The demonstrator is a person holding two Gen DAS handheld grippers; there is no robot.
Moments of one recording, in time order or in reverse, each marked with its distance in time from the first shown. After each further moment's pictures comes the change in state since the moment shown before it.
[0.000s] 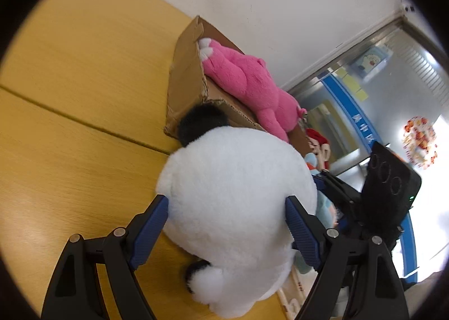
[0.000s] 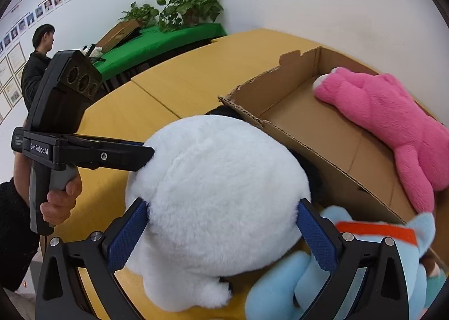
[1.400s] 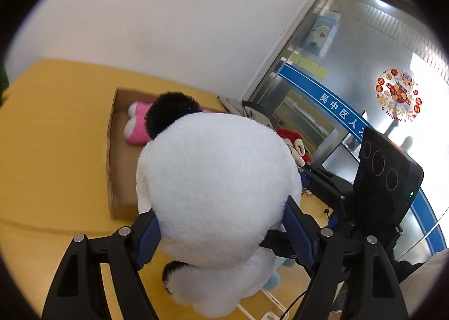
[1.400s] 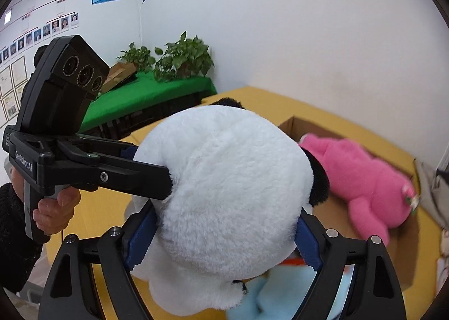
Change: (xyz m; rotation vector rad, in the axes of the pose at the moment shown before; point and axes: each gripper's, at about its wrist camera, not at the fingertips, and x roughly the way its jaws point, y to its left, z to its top) left arm -0.025 -0.176 0.061 0.408 -0.077 0.065; right arm -0.112 0.004 0.042 -0.026 -0.274 -0.124
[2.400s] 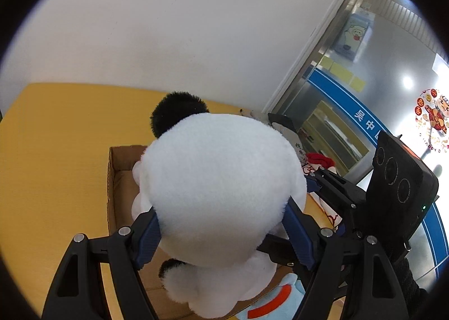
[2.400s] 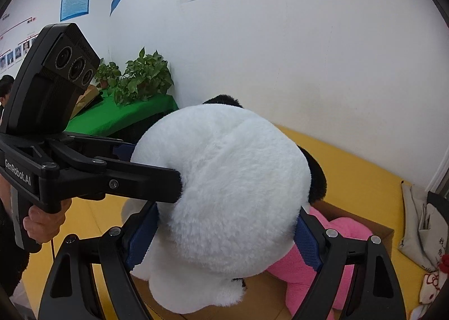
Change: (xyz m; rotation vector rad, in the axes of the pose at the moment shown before) left arm 0.118 0.050 0.140 -0.050 0.085 0.076; right arm 0.108 -0.143 0.112 0.082 0.011 -0.044
